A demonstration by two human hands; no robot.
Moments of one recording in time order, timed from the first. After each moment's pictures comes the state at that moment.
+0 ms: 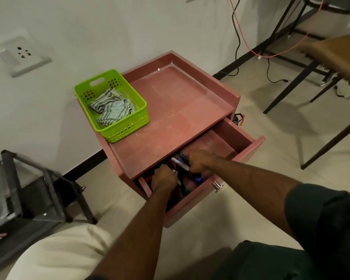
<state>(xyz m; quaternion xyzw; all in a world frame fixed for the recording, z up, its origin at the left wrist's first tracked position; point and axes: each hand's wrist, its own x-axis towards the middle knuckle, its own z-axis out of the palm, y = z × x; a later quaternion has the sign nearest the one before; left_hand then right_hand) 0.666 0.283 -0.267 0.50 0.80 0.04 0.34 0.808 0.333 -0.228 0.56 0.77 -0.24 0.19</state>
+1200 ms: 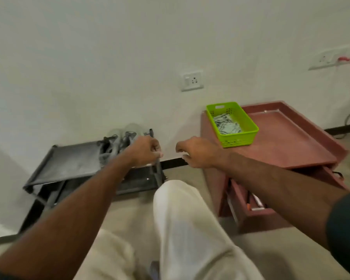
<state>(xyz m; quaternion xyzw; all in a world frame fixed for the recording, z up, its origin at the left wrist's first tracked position) 0.355 0.100 -0.022 0.61 0.75 0.17 0.17 0.551 0.203 -0.049 0.24 0.96 -0.09 -0.08</state>
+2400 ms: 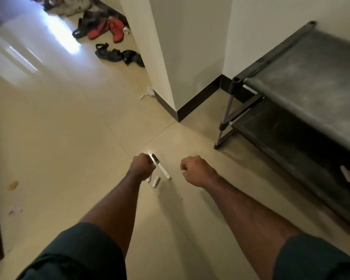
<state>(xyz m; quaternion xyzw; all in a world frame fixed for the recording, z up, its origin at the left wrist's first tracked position) -0.053 -0.344 -0.425 -0.17 0.93 0.22 0.24 -0.016 -0.132 -0.425 -0.04 0.93 -0.28 0.22</state>
